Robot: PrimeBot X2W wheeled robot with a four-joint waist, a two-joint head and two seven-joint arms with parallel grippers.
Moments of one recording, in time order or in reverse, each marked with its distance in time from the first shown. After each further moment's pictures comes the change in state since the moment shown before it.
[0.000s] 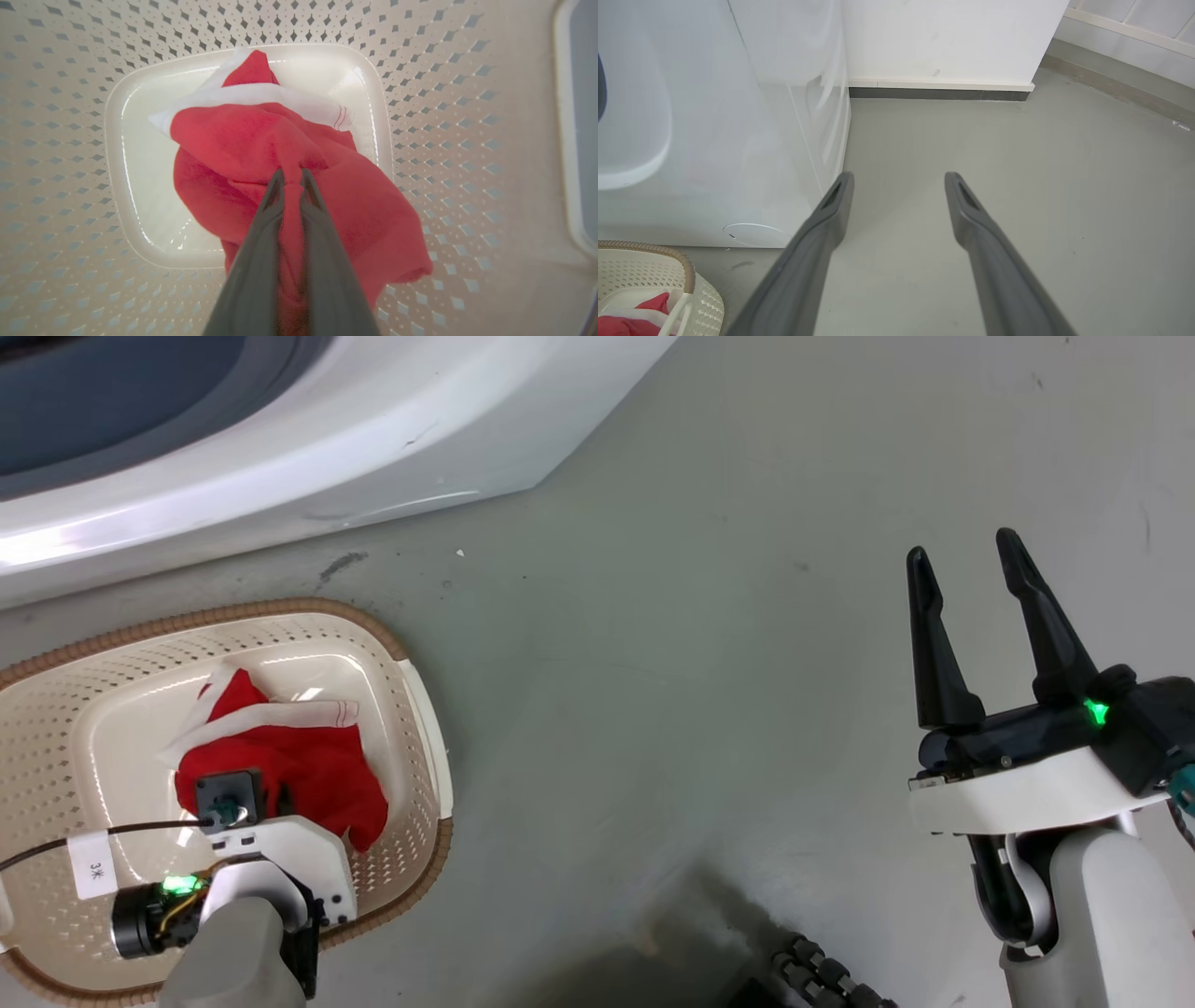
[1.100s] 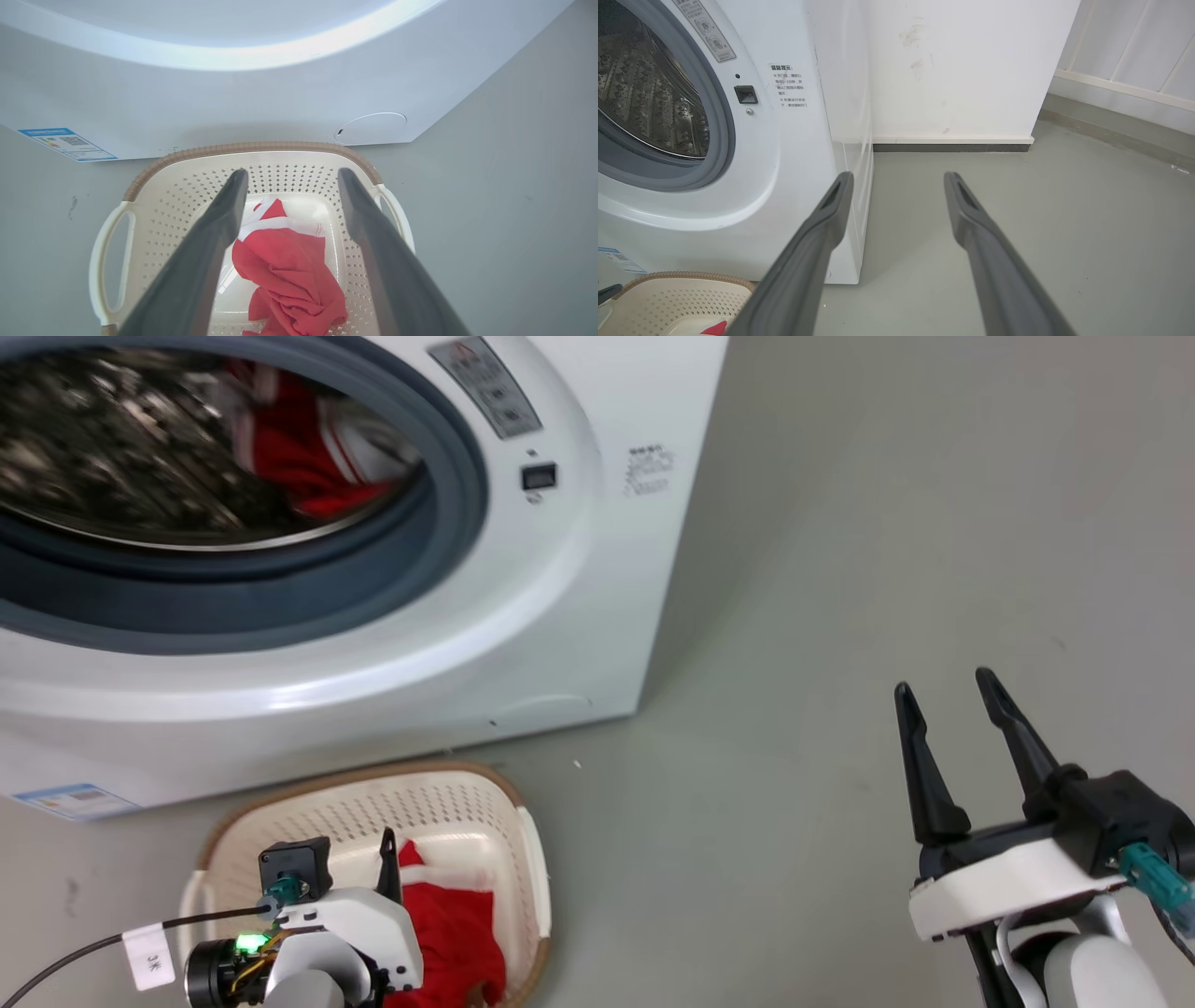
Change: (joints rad) left arm 0.209 -0.090 0.032 -0.220 0.019 -0.055 -0.003; right arm 0.174 0.005 -0.026 -0.001 -0.059 0.000 0.087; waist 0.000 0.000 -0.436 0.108
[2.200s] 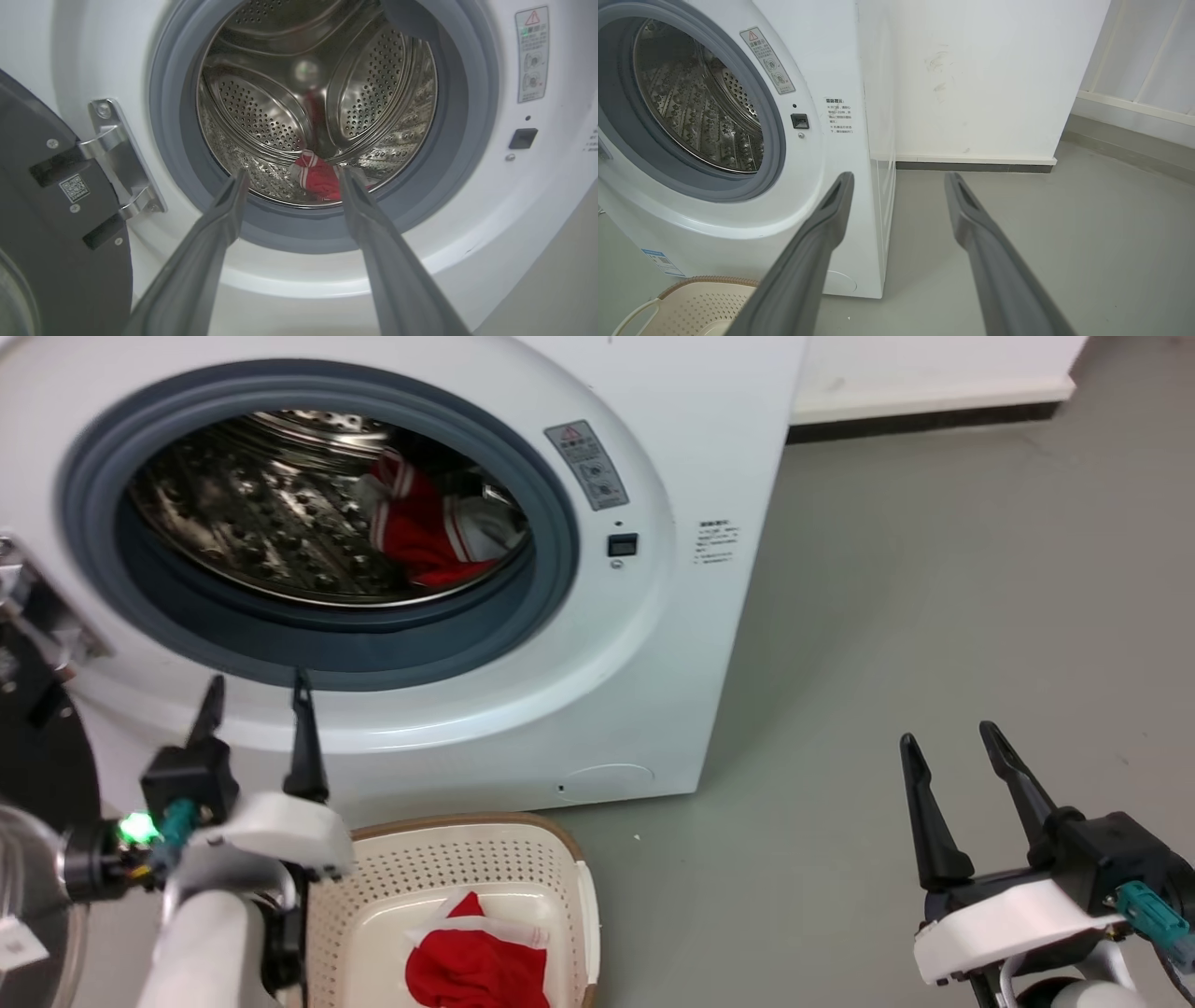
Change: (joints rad) left arm 0.133 0.053 0.077 -0.678 0.125 0.049 0.087; right arm 0.112 0.010 -0.020 -0.045 -0.022 0.000 0.053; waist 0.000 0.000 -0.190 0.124
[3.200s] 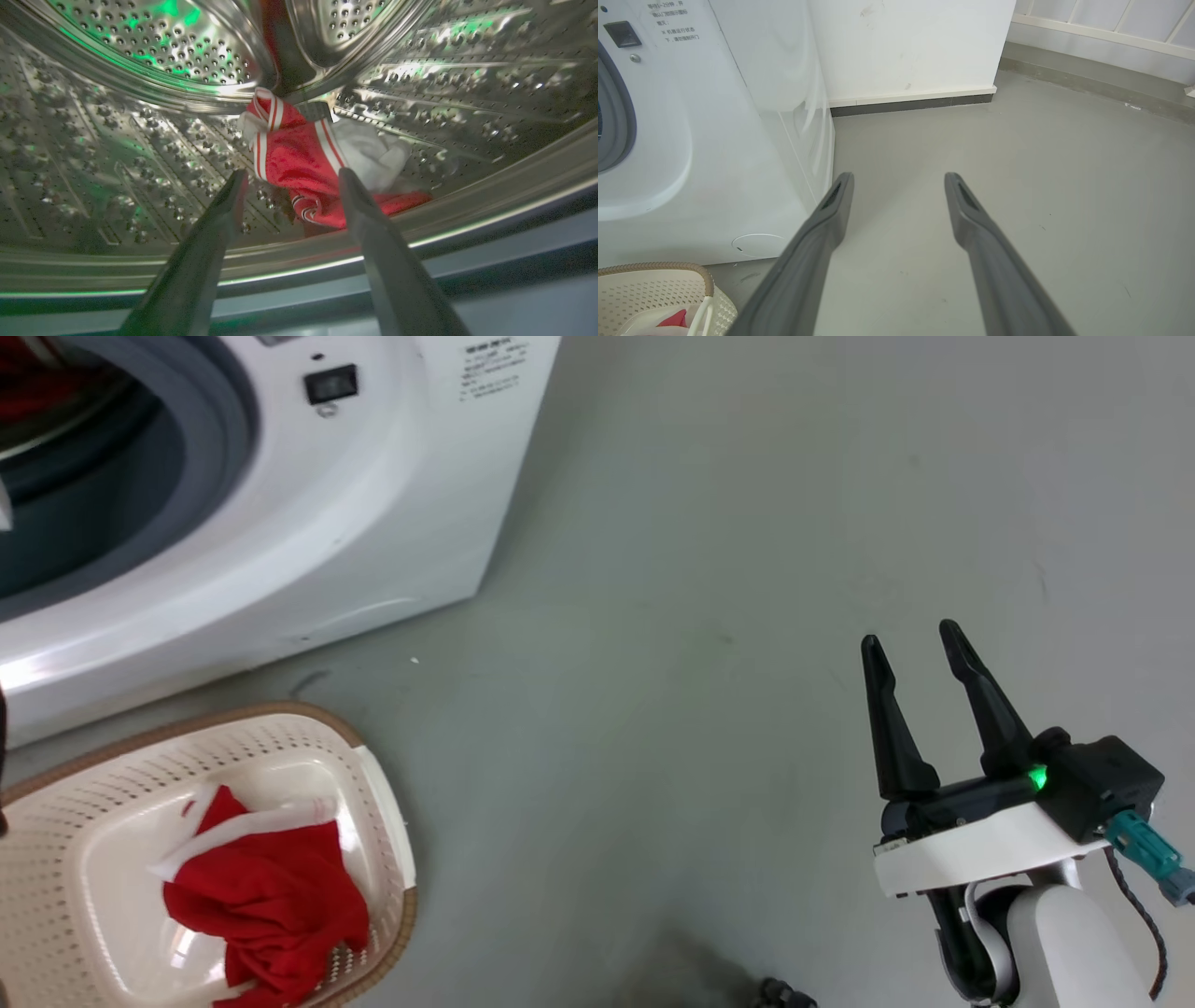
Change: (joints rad) left arm -0.694 0.365 0.043 0.318 -0.003 -0.084 0.471; right arm -0.197 -0.001 0.078 0.127 0.129 0.000 -0.149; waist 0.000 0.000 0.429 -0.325
